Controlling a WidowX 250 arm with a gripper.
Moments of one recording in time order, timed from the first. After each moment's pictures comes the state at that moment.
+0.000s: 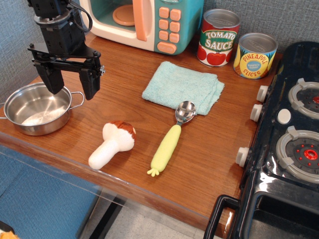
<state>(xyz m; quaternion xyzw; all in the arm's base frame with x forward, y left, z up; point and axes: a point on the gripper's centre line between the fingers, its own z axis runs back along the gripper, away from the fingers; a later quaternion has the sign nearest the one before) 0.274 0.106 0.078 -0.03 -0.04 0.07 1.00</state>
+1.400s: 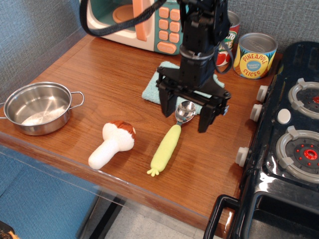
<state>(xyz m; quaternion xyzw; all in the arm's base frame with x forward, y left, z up) 0.319 -0.057 0.050 0.01 -0.02 -0.06 1.00</state>
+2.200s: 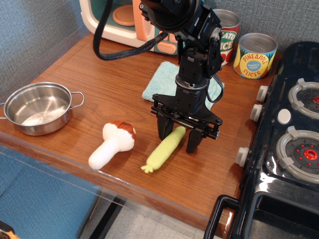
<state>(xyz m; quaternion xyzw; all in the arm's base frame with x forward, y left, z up) 0.310 -0.054 0.005 0.02 0.01 -0.04 1.00</state>
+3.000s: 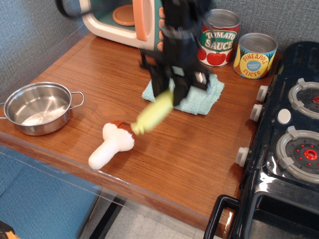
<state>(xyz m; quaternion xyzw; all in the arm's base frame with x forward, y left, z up) 0.324 -0.013 0.089 0.01 -0.03 -0.03 1.00</state>
